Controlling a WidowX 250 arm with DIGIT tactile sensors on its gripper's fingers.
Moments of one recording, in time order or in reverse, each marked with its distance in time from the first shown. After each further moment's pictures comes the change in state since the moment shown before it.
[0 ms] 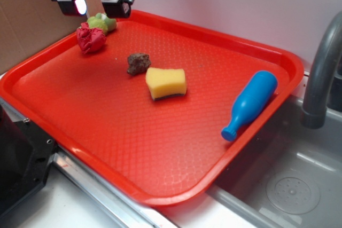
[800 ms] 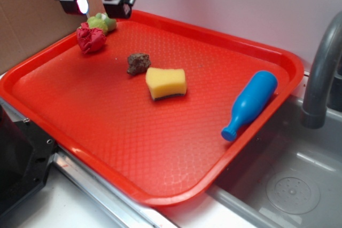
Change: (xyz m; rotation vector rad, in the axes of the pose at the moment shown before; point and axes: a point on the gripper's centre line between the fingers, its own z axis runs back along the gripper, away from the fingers) arm 0.006 0.008 -0.018 0.039 -0.035 -0.050
